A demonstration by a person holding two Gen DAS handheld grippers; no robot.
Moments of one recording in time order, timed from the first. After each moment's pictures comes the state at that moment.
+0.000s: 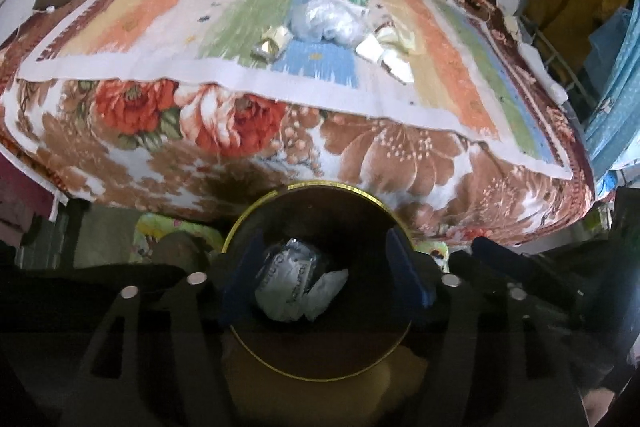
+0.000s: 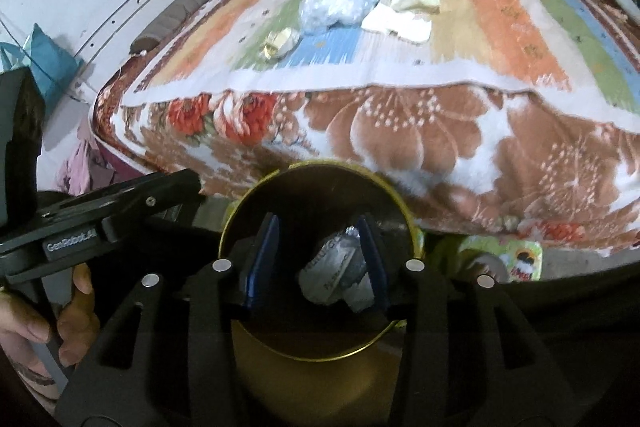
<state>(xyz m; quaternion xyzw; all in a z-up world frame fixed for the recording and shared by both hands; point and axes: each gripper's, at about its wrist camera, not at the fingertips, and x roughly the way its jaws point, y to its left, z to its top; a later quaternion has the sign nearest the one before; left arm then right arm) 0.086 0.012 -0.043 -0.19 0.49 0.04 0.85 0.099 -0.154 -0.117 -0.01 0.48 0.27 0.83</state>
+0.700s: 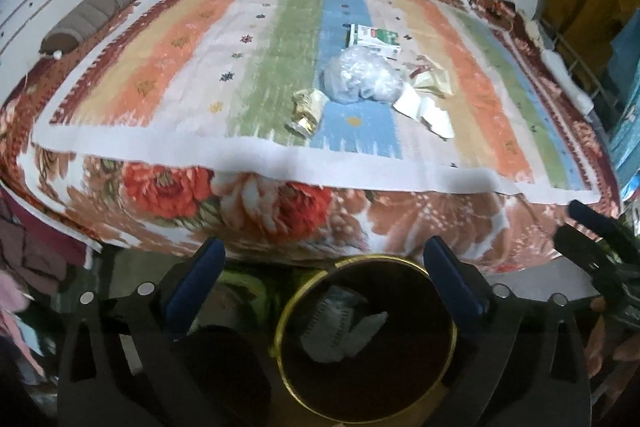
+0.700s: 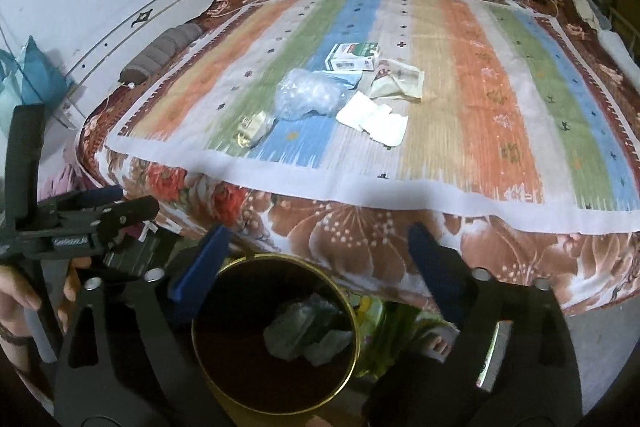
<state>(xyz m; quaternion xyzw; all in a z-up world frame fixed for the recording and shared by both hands) 0.158 0.061 -0.013 -0.13 0.50 0.08 0.85 0.184 -0.152 -0.054 -0.04 0.43 0.26 0.86</state>
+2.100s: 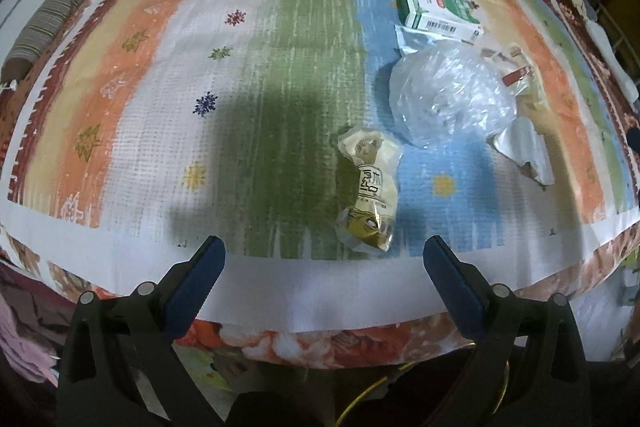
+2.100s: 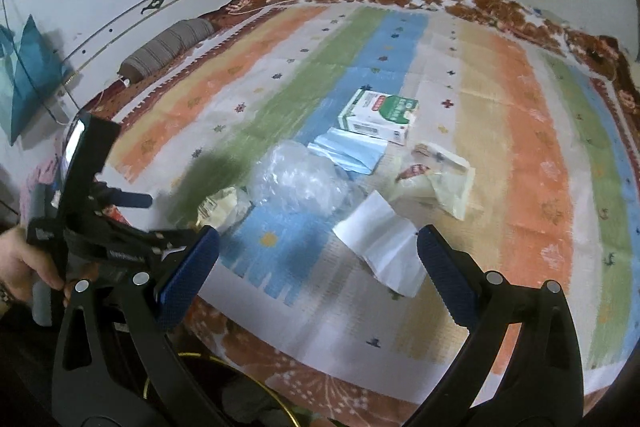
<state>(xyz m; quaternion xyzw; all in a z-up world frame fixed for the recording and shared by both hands) 0.308 0.127 -0.094 -0.10 0.59 0.07 0.80 0.340 -0.072 -0.070 -0.10 0.41 0.32 0.85</state>
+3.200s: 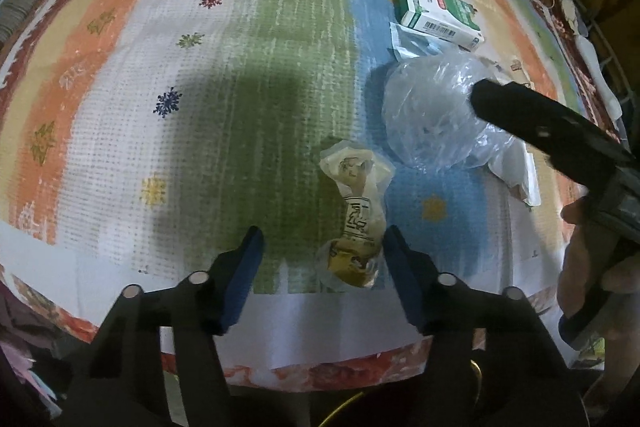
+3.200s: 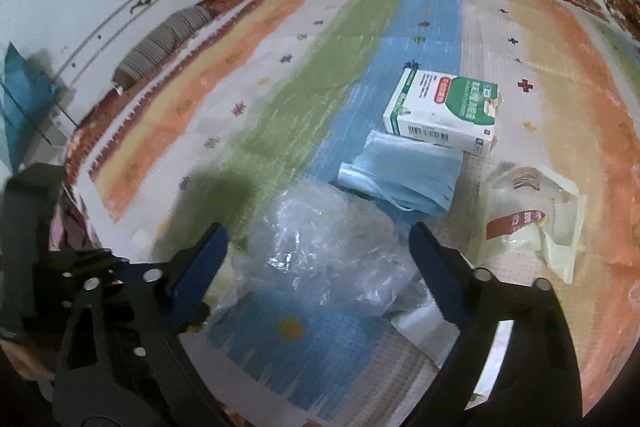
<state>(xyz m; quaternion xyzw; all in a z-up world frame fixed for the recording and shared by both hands) 0.328 0.141 -0.110 -0.16 0.59 0.03 0.79 0.419 0.015 -0.135 -0.06 0.46 0.34 0.82</state>
